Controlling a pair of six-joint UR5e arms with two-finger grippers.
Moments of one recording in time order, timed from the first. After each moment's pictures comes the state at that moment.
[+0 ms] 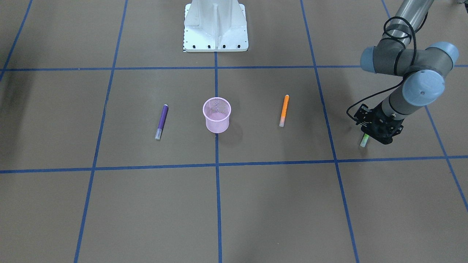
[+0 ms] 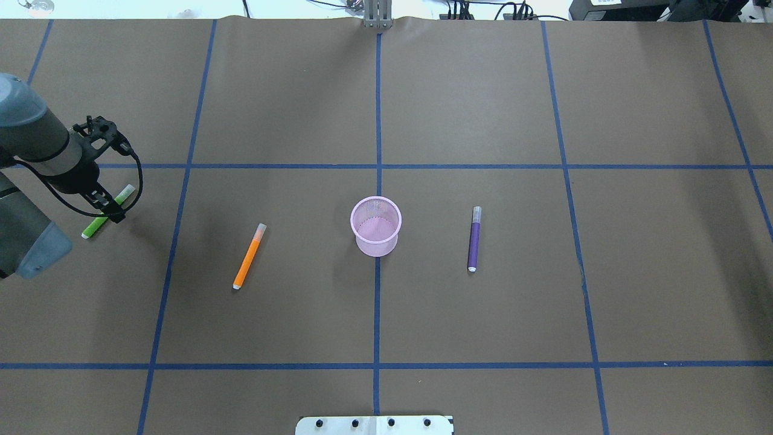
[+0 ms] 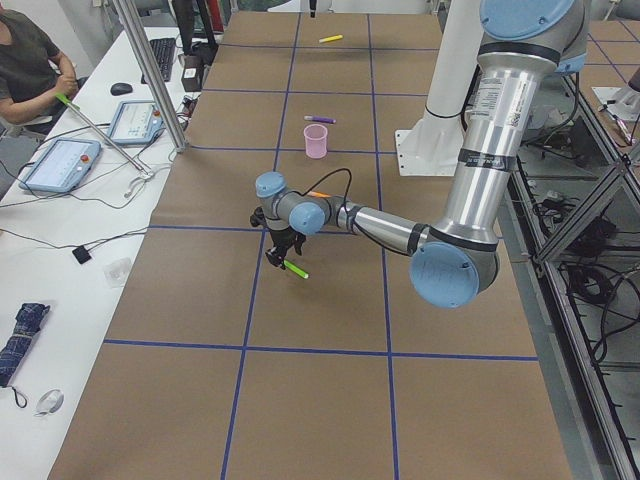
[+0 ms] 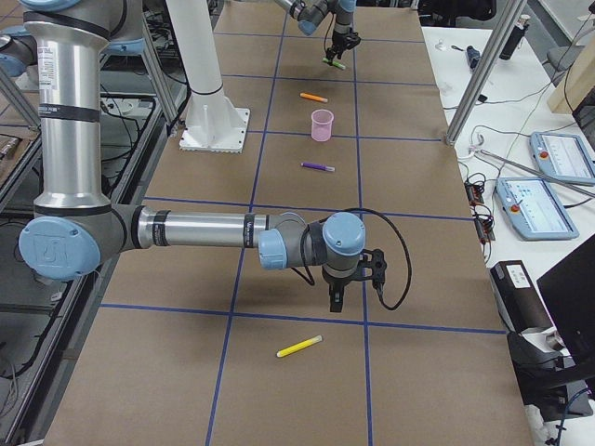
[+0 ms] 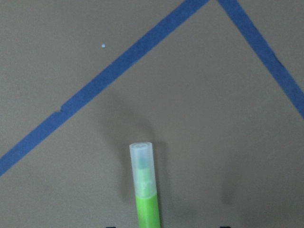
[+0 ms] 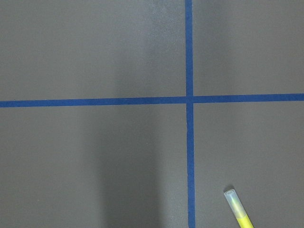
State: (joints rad) left arm -0.92 -1.79 -1.55 -1.76 -2.16 -0.05; right arm 1.51 -1.62 1.62 -1.43 2.42 0.18
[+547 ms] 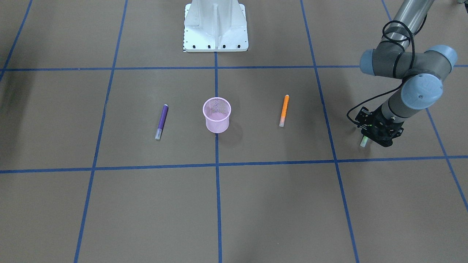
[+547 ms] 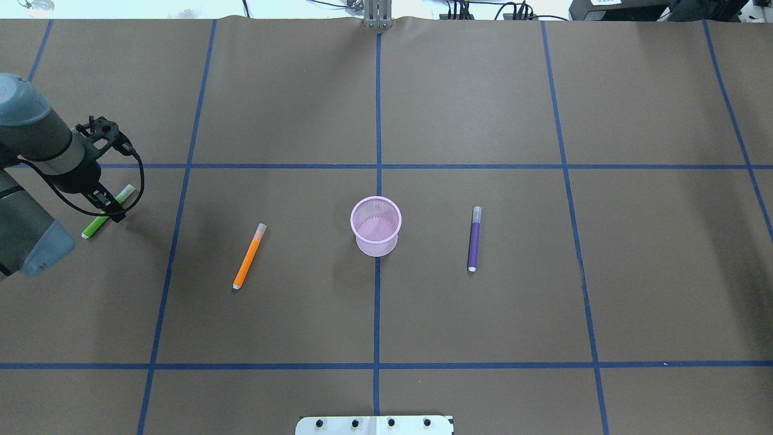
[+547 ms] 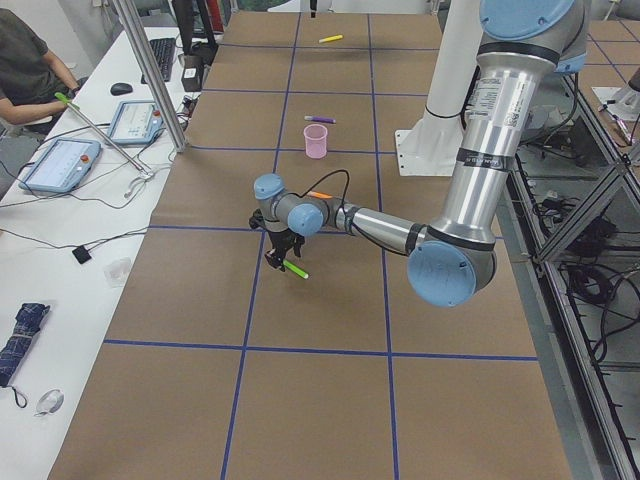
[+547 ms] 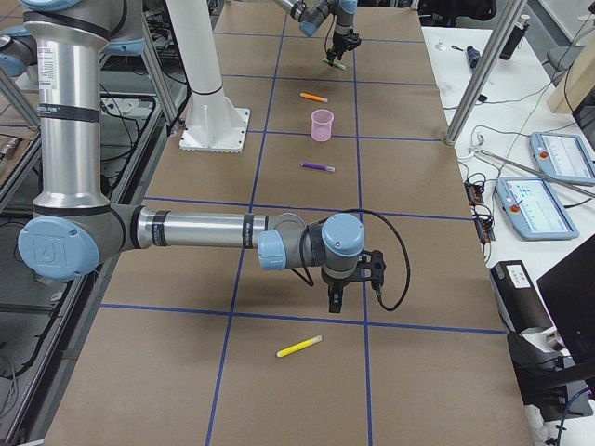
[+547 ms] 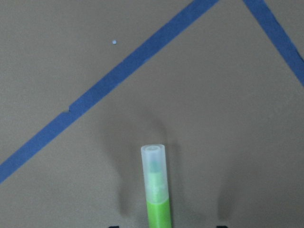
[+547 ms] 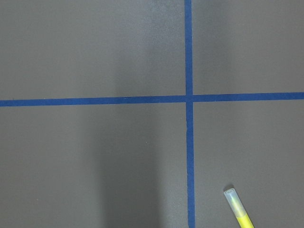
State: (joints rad) left arm -0.92 -1.80 -1.53 -1.76 -2.16 -0.04; right arm 1.50 -1.62 1.62 -1.43 2.42 0.18
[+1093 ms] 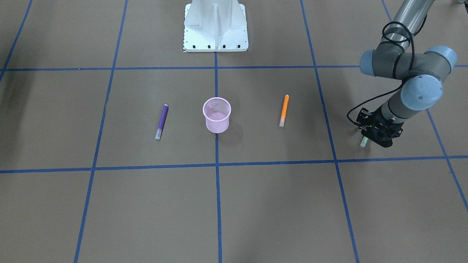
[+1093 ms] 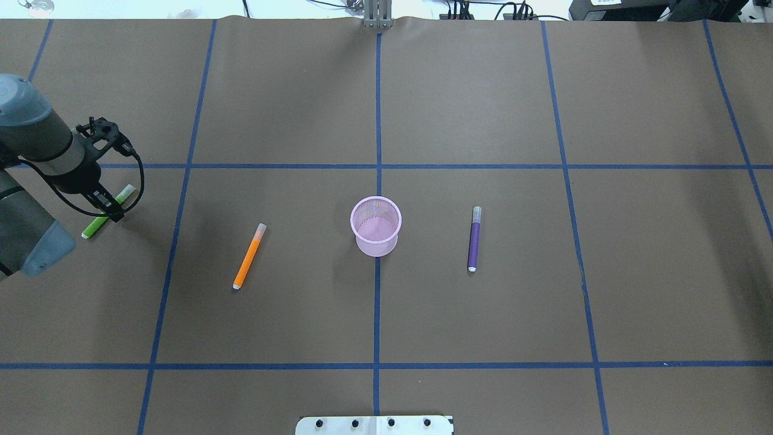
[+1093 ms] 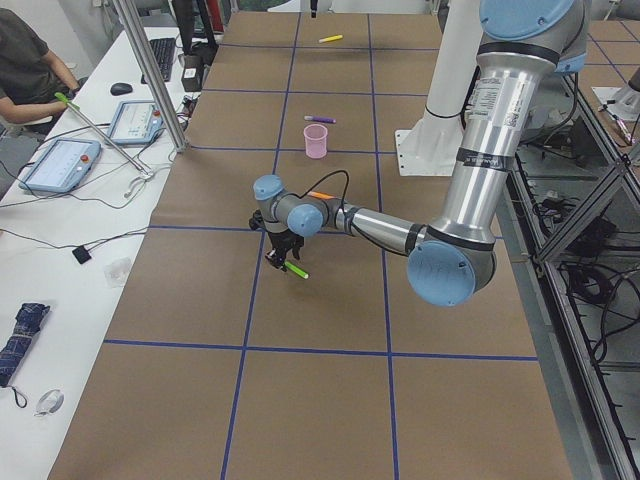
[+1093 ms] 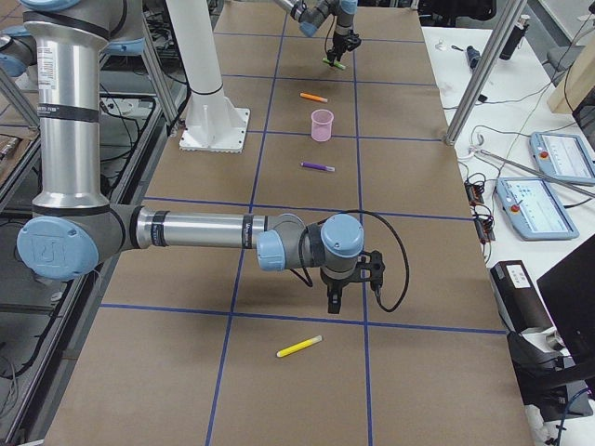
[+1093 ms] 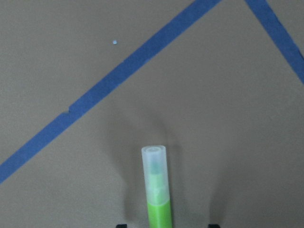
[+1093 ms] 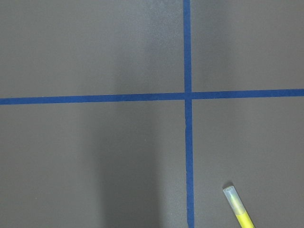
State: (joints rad) left arm -0.92 -1.80 -1.52 -1.76 -2.16 -0.04; right arm 1.50 -1.62 1.62 -1.43 2.42 0.18
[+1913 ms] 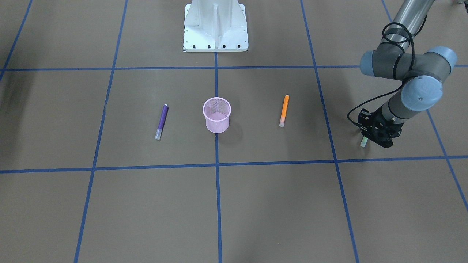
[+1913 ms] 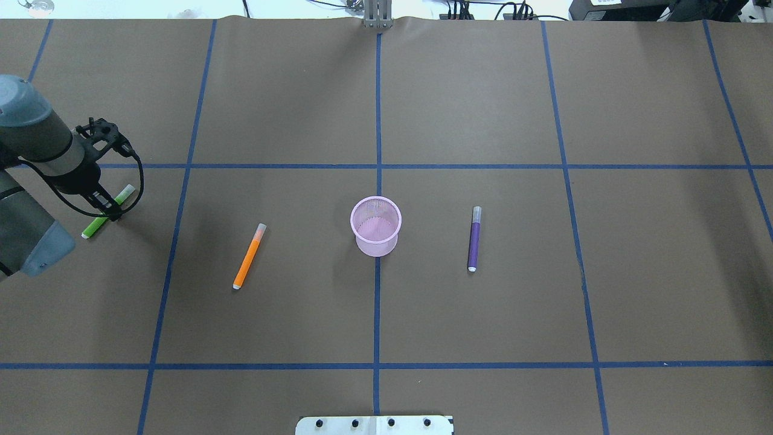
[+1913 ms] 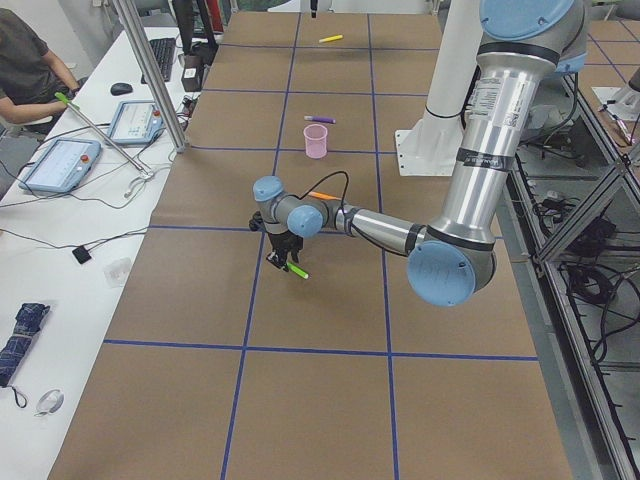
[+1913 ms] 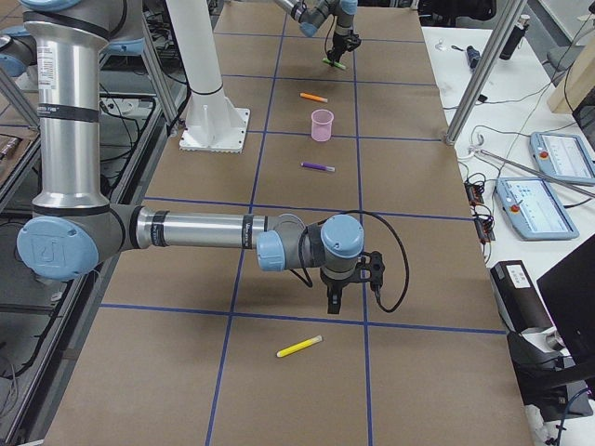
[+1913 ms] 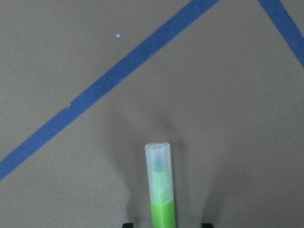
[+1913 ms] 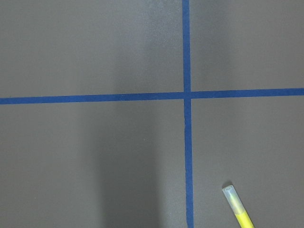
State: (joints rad) left arm -0.92 -1.80 -1.51 -1.76 -2.16 -0.04; right arm 1.50 -1.62 1.62 -1.43 2.42 0.18
